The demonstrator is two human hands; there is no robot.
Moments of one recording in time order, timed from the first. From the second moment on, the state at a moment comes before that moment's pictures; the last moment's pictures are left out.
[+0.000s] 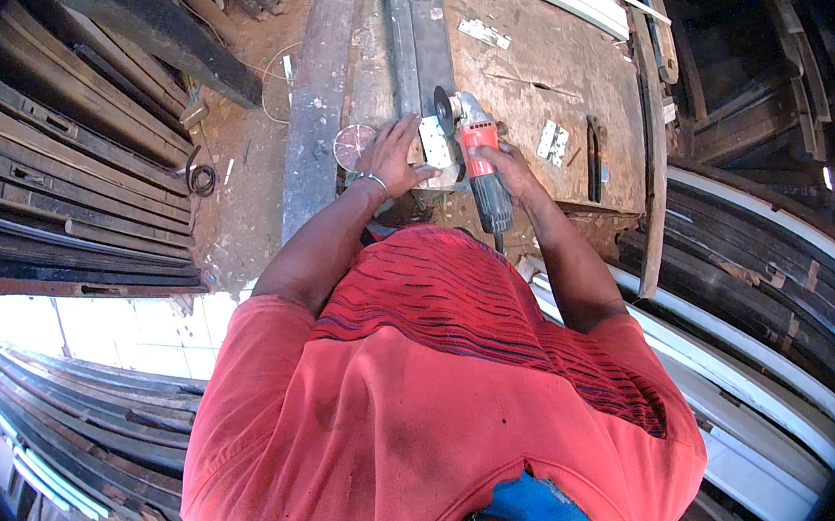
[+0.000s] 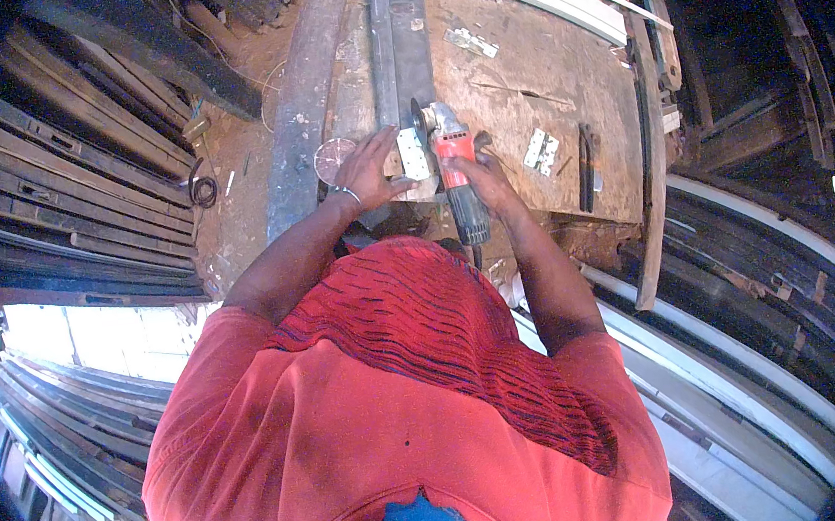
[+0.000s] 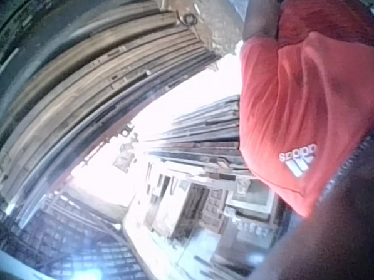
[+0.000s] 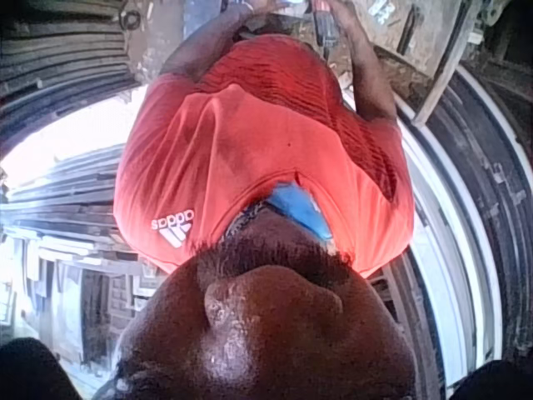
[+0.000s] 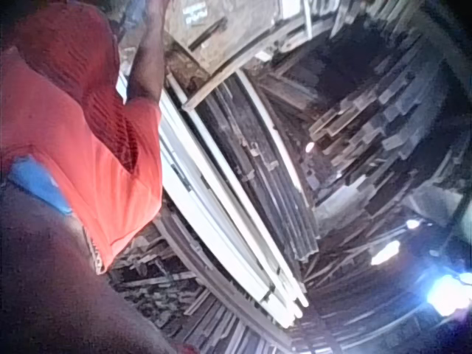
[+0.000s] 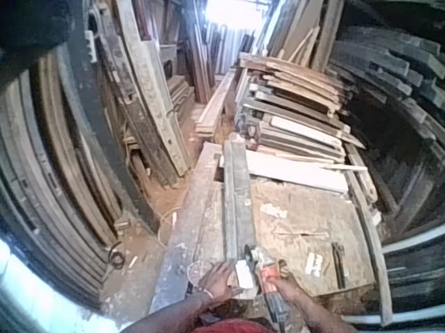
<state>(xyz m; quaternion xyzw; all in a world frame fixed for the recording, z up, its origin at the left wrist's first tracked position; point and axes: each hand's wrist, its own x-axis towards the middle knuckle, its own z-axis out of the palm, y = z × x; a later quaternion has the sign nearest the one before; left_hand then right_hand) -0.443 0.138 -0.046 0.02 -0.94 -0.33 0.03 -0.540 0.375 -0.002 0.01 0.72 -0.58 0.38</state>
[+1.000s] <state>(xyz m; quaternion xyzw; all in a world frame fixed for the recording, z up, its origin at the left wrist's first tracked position) -0.443 0.137 -0.045 0.02 -0.95 -0.31 0.01 -0.535 0.375 -0.003 0.04 0.74 -0.56 0.37</state>
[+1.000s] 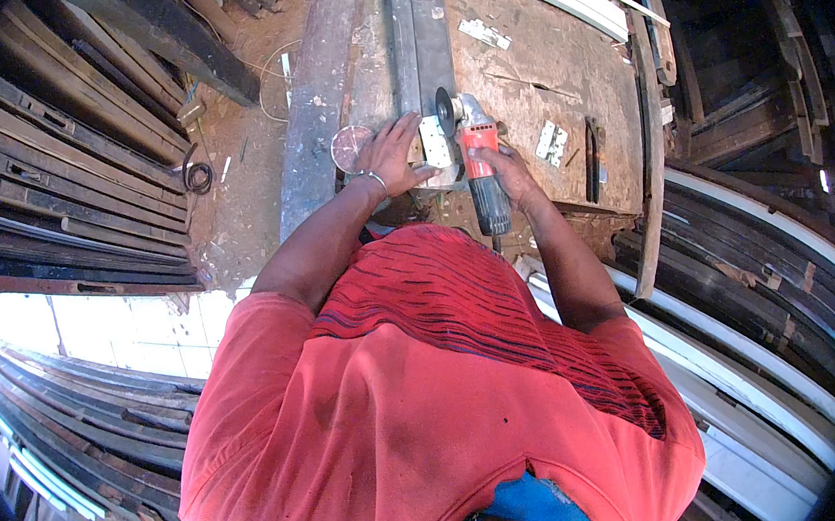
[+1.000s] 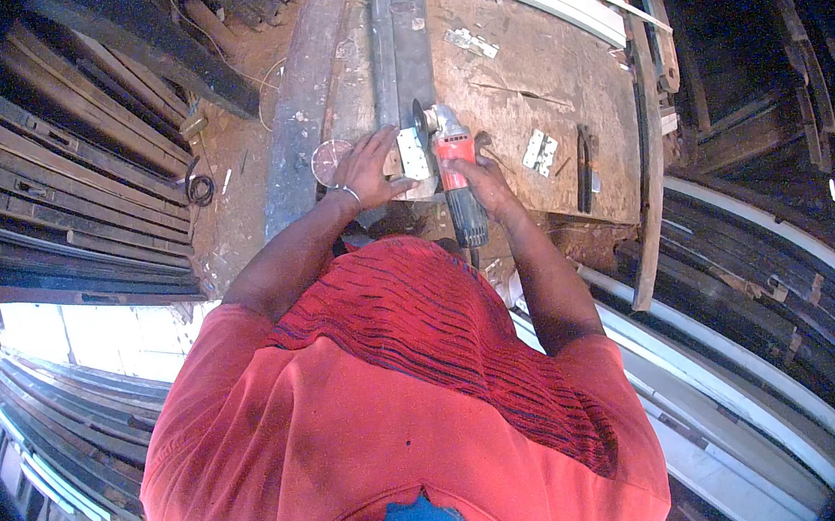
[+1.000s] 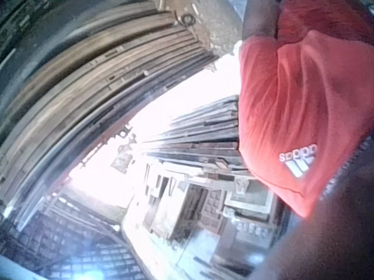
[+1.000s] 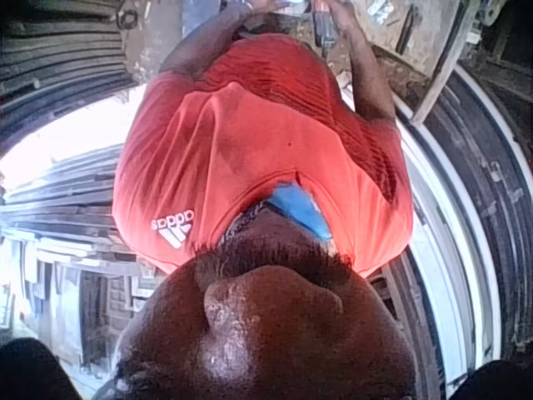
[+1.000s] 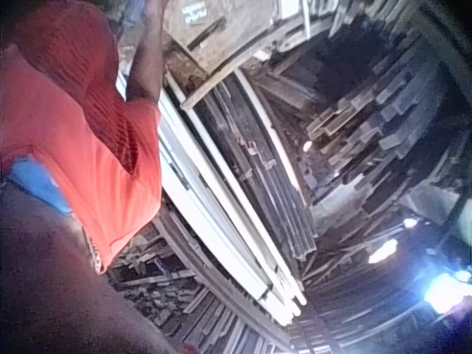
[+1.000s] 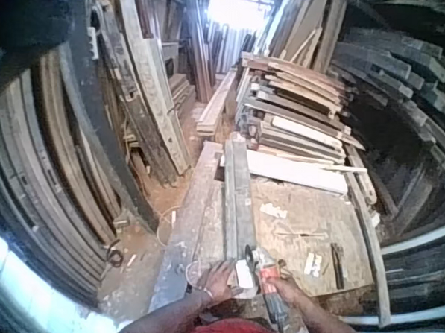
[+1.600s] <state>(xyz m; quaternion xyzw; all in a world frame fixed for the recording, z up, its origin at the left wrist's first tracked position) -0.443 0.136 -0.040 0.03 -0.95 -0.31 -0.01 -0.539 0.381 -0.013 0.03 0.75 -0.54 0.38</state>
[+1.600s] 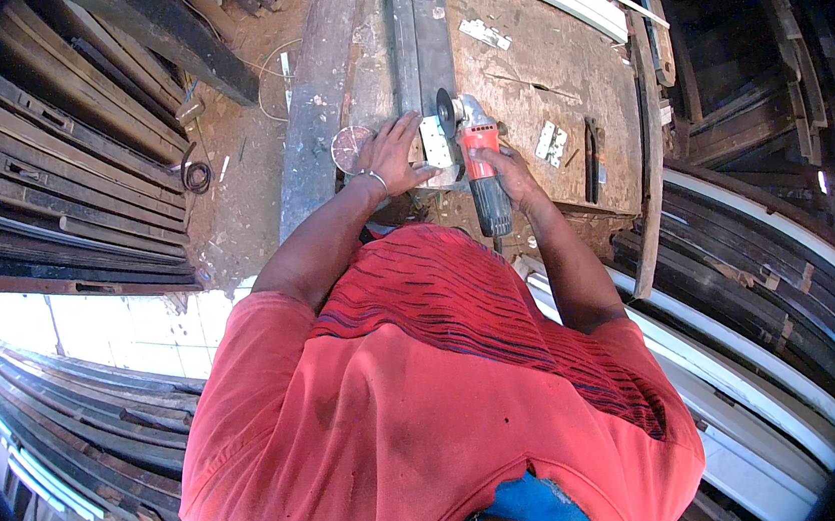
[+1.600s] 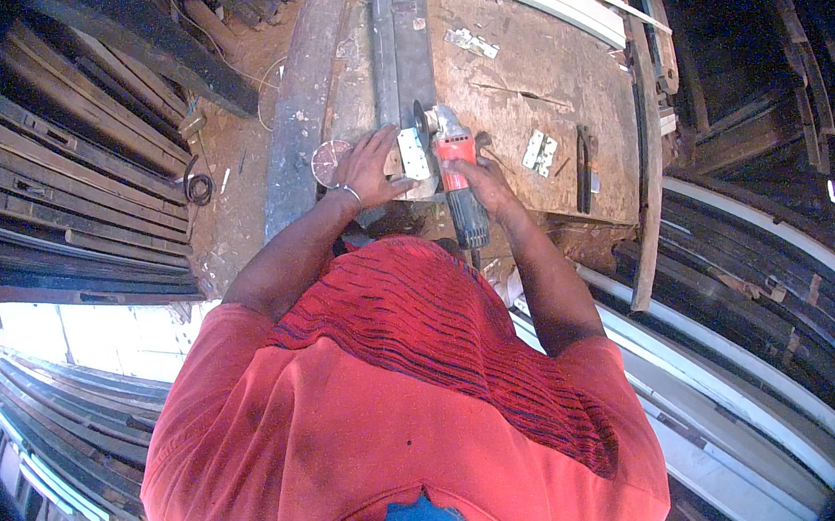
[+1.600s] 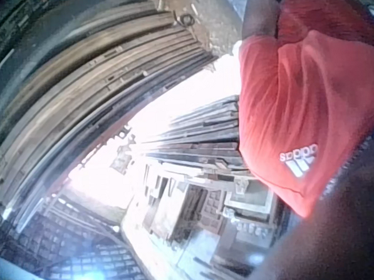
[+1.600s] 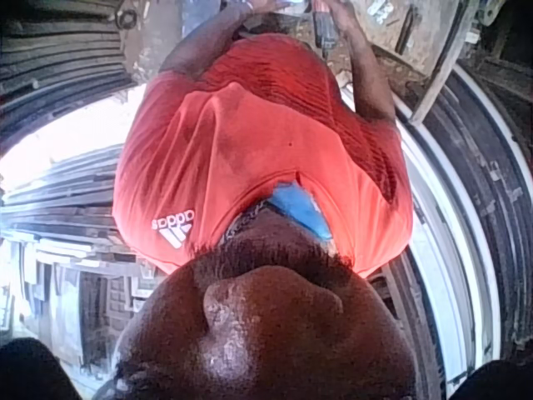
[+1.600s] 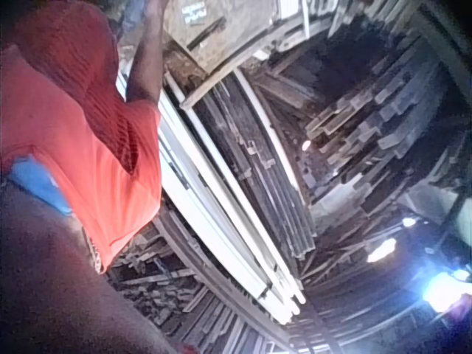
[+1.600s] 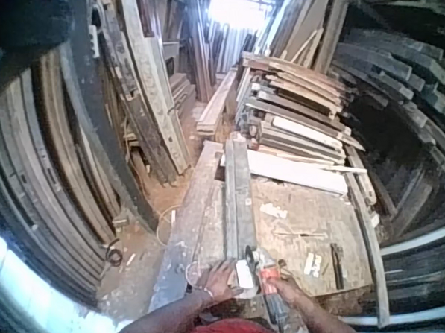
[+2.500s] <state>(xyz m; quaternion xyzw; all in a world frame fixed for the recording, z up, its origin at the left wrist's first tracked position) -0.445 0.137 -0.047 0.02 -0.95 -0.32 -0.01 -0.524 0.399 0.011 0.07 0.69 -0.63 0.36</state>
